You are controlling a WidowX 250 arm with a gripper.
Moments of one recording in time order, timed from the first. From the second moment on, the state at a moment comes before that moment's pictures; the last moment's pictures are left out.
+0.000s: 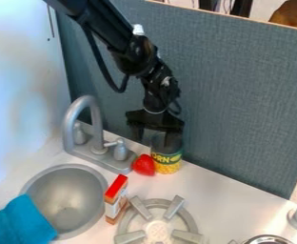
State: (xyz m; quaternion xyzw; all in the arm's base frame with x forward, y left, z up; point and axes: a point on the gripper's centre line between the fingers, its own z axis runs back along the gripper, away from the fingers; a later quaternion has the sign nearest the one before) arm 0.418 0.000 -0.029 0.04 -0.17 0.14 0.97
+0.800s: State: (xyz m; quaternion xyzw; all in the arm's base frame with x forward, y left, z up) arm 0.420 -0.004 -0.043 0.03 -0.16 0.13 0.98
